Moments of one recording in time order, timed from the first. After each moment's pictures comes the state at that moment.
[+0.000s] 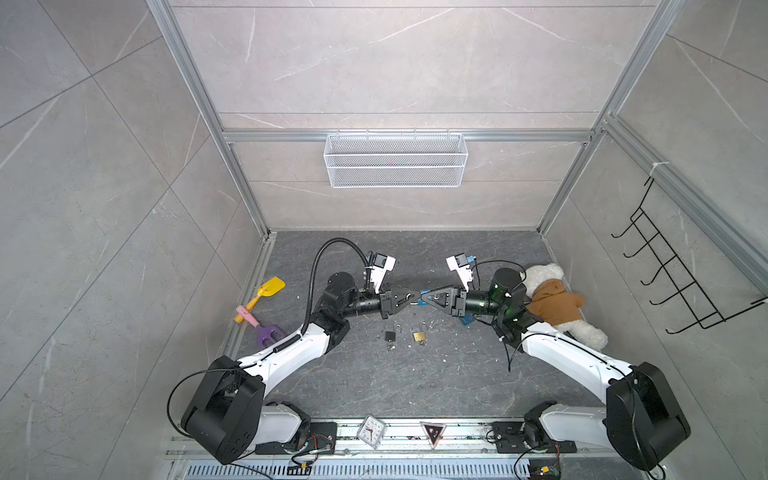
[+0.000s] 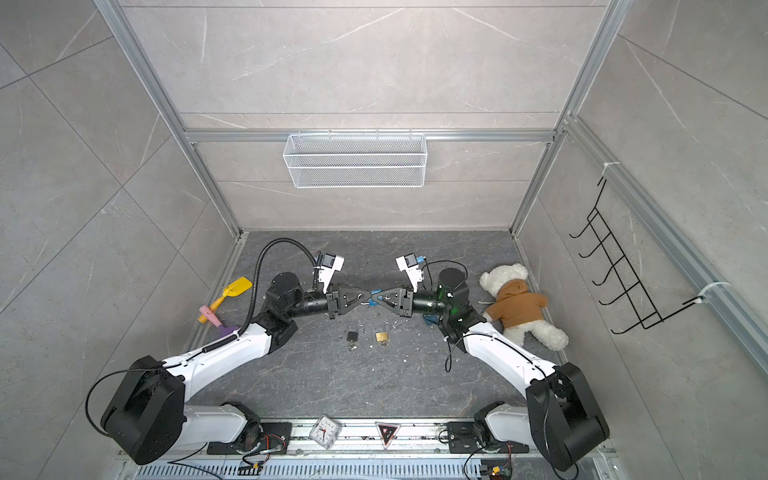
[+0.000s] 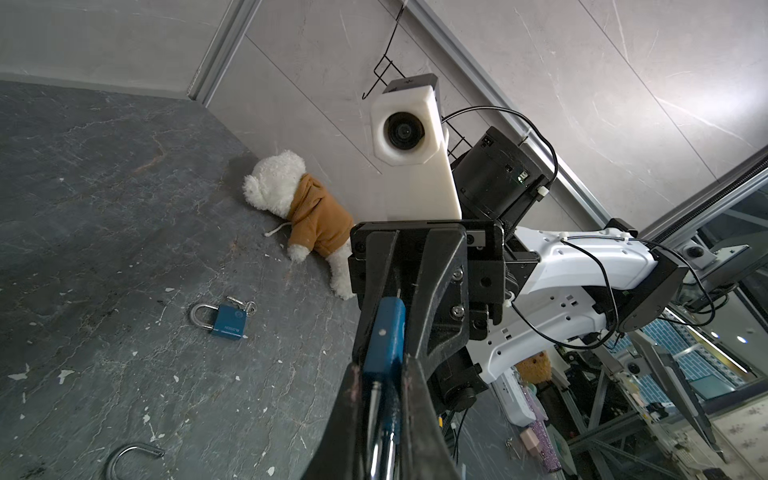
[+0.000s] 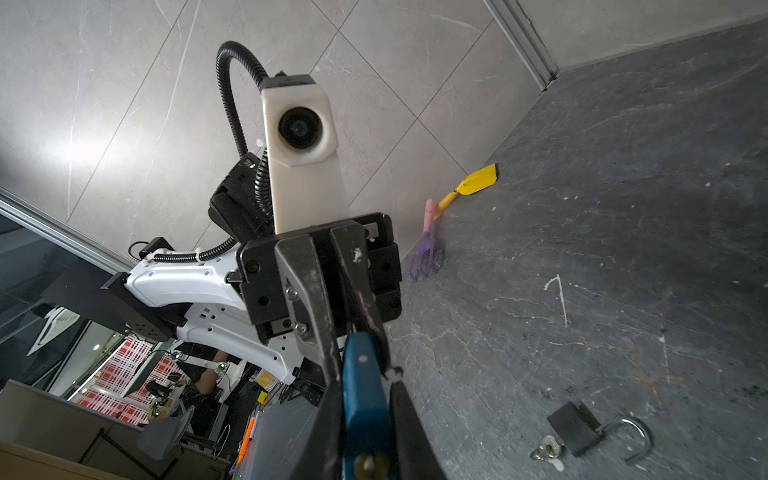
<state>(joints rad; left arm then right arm) -0.59 1.33 0.74 0.60 0.87 -0.69 0.45 1.29 0.72 0.52 -0.95 0.76</state>
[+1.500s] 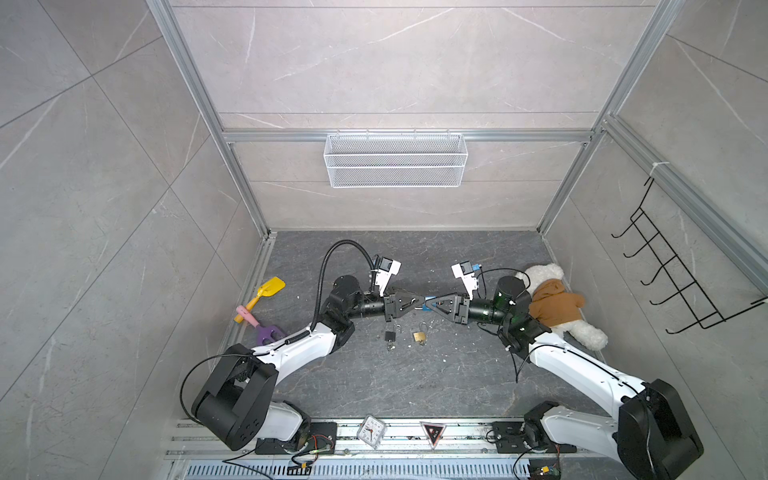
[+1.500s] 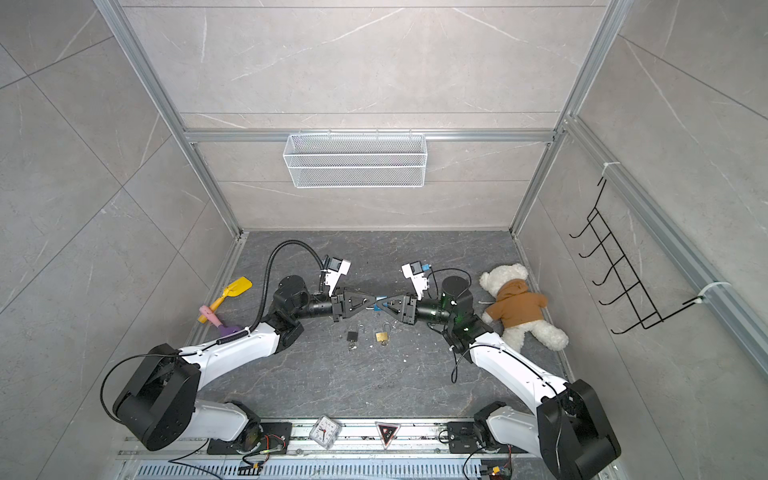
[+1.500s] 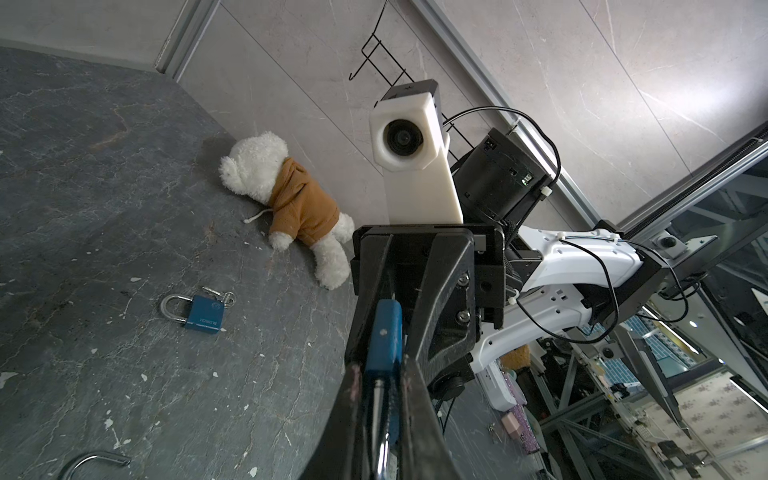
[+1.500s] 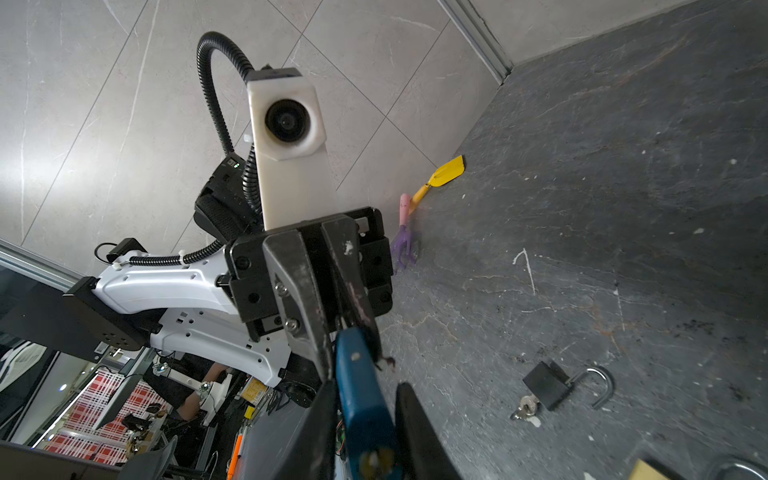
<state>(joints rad) -0.59 1.41 0.72 0.73 0.91 -0.74 0.45 1.19 0.64 0.41 -0.88 0.74</state>
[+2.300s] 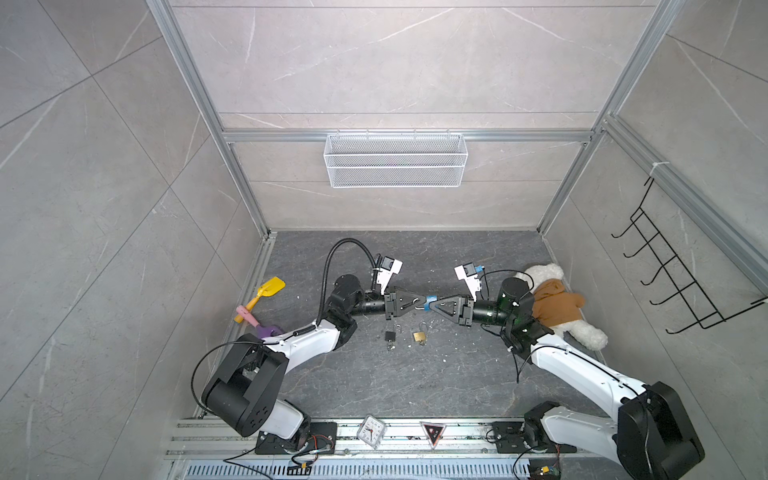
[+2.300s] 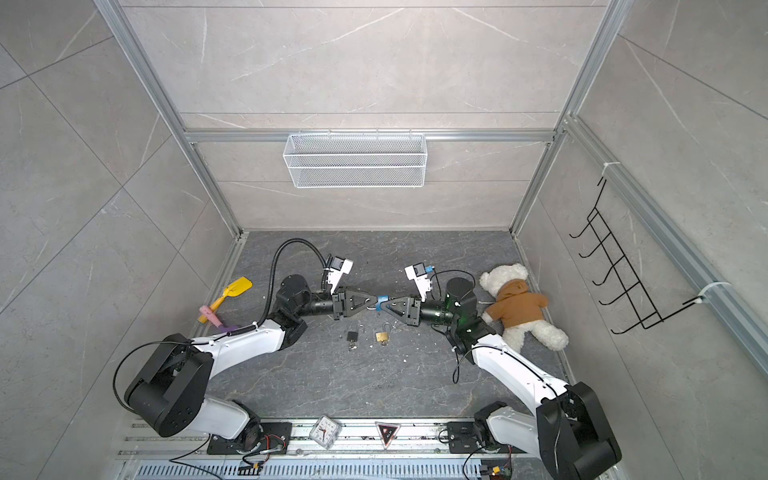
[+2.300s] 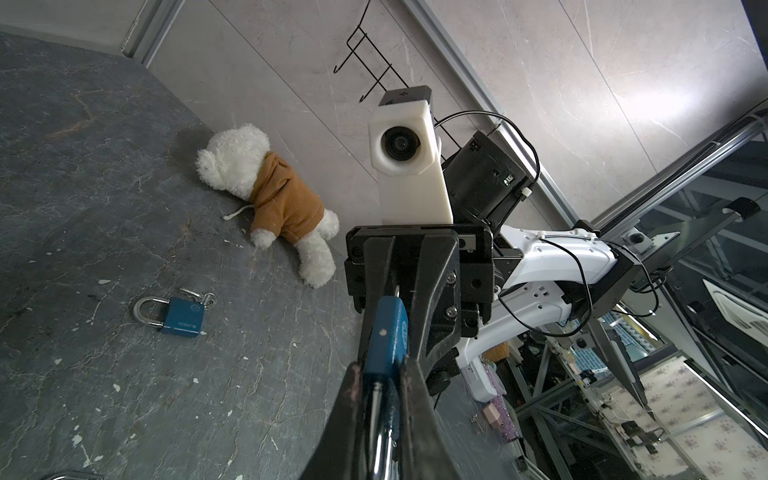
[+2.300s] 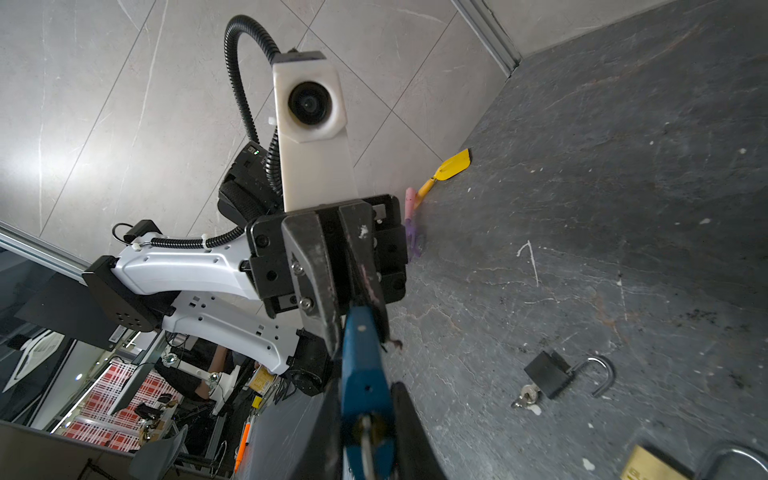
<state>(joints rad) -0.58 1.49 0.72 0.85 0.97 -0.82 0.41 1.18 0.61 0.46 -0.94 0.76</state>
